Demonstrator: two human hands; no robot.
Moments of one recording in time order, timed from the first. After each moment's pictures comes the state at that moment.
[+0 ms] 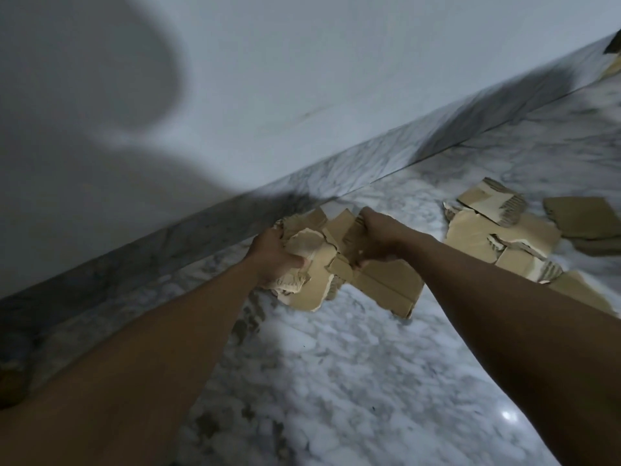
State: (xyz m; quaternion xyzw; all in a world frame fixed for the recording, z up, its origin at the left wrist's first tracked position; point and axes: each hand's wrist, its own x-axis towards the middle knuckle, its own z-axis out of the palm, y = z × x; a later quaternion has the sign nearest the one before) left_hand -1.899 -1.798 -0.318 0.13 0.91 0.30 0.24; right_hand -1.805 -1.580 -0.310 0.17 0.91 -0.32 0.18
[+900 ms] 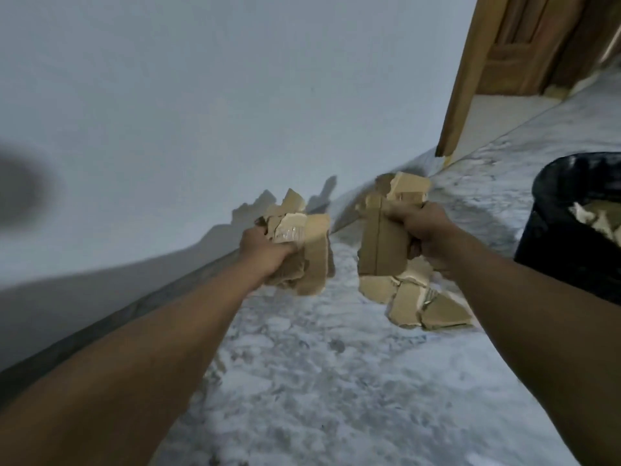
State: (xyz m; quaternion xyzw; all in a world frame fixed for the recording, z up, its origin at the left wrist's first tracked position) left_hand -1.827 -1.717 -0.156 0.15 0.85 0.48 0.17; right_hand -1.668 -1.490 -0.144 0.43 0.60 -0.64 -0.19
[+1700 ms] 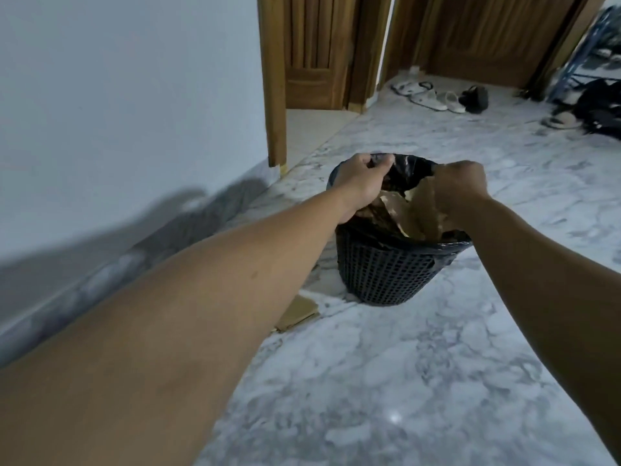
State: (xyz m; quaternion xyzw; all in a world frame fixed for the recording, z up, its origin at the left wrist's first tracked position) left_hand -1.558 -1.419 -0.059 0.50 0.64 0.44 0.39; right_hand -1.407 -1.371 -0.050 0.66 0.56 -0.31 -0.39
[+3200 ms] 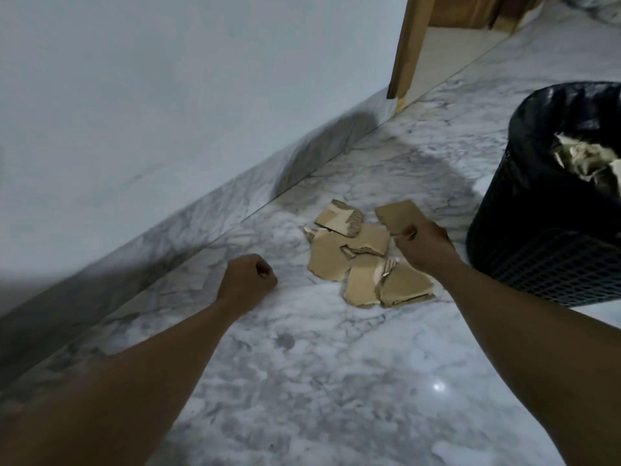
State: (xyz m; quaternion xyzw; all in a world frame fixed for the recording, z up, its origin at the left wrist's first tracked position) left_hand -1.822 -1.652 -0.324 0.32 0.89 0.27 0.17; right_hand -1.601 -1.408 -0.291 0.54 0.79 -0.29 -0.03
